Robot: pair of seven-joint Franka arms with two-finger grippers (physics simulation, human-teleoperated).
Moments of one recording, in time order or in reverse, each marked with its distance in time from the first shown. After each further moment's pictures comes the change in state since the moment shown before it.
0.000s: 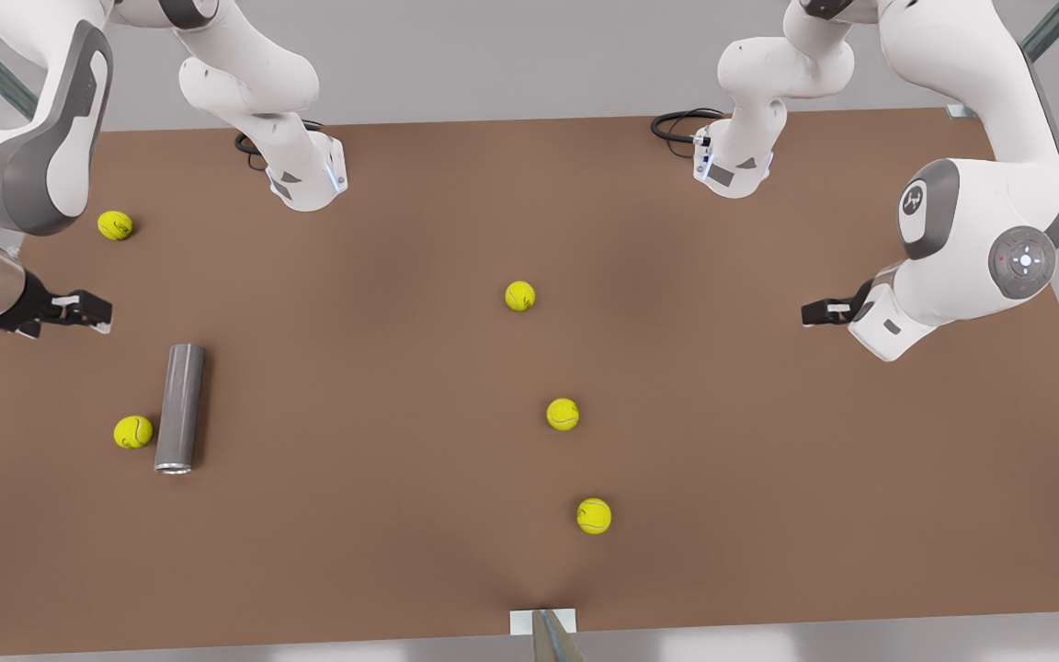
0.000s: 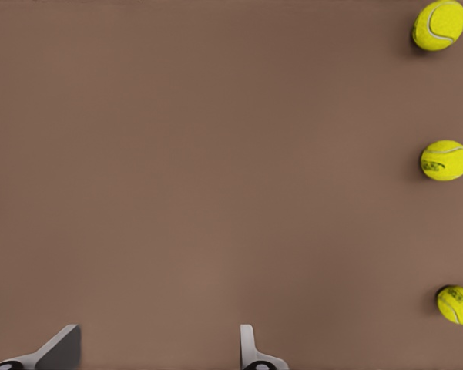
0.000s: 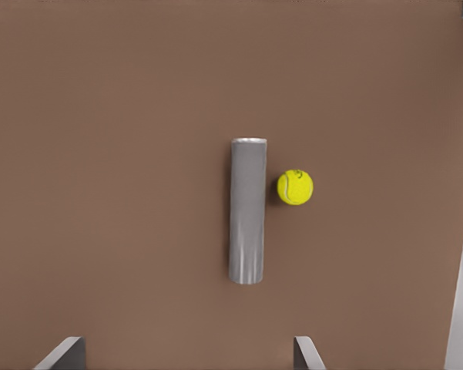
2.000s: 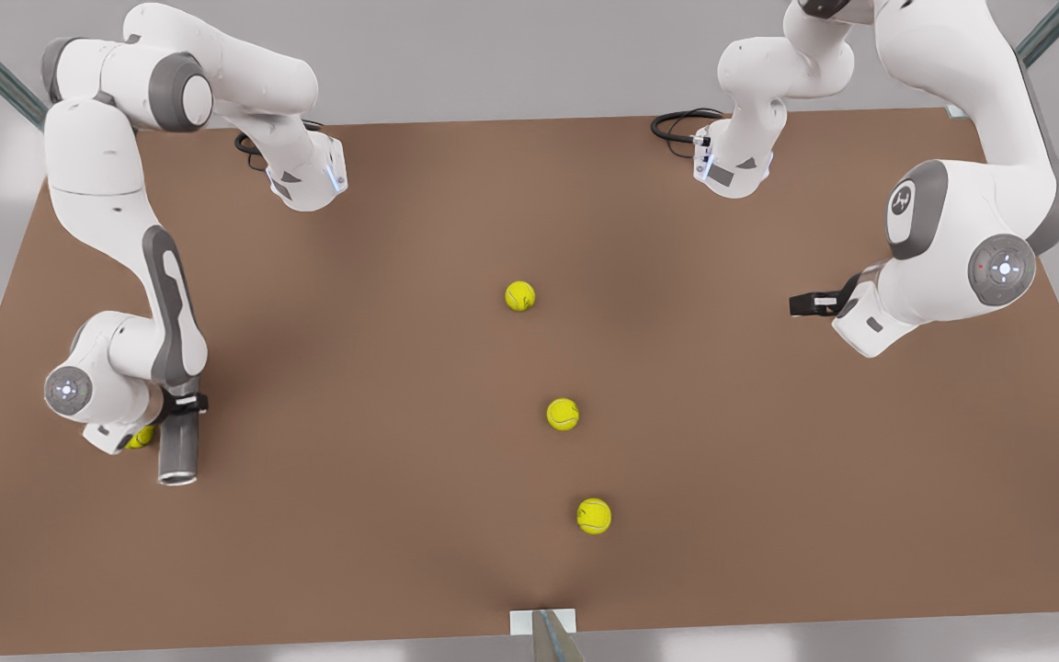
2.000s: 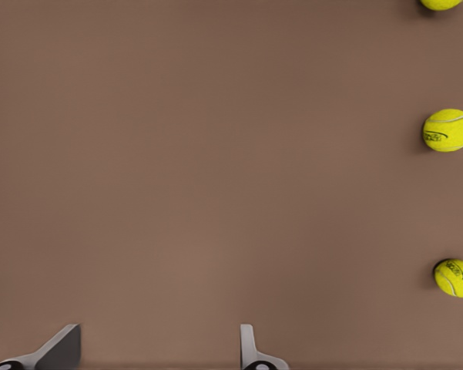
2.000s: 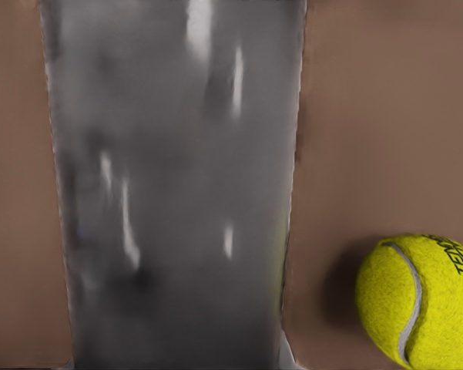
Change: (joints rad) left arm -0.002 0.003 -0.021 0.000 -0.001 -0.069 -0.015; right arm -0.086 0.401 0.005 -0.427 0.065 0.742 -0.194
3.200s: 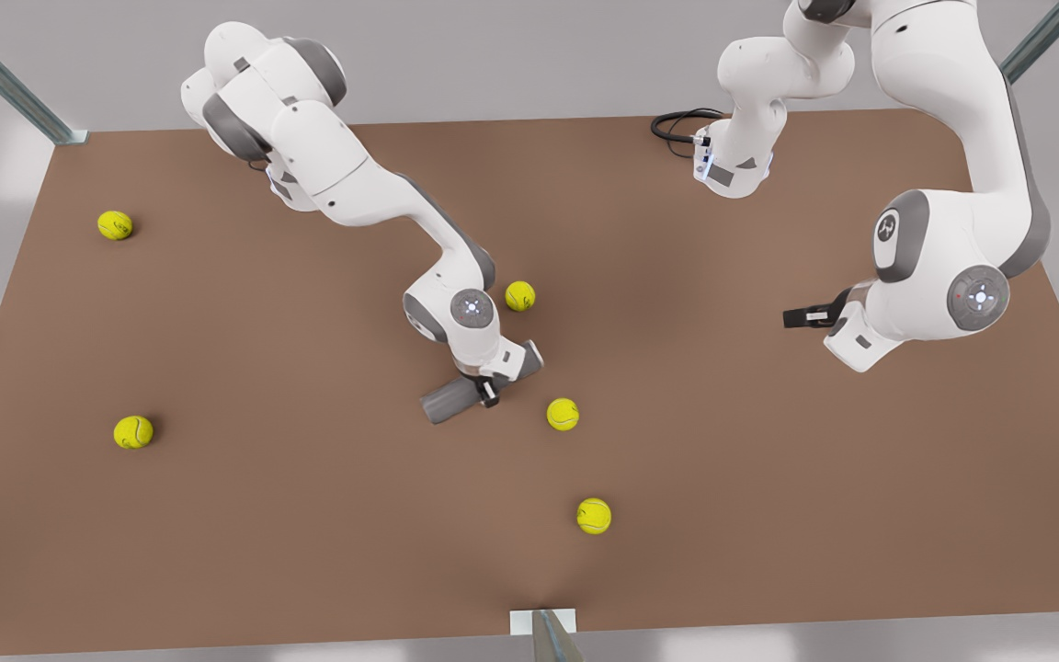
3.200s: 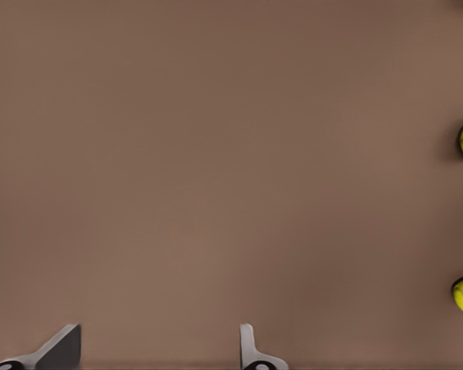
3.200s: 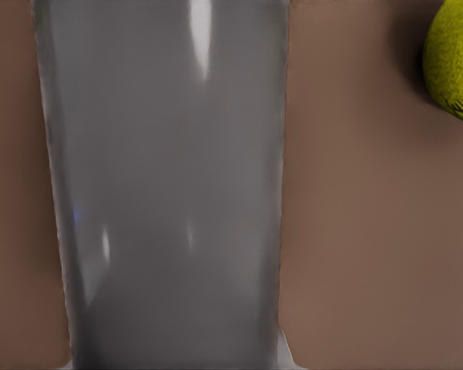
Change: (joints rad) left arm -0.012 0.014 0.032 -0.102 -0.005 0.072 -0.031; right arm 0.650 0.191 0.275 0.173 -0.250 0.188 -0.719
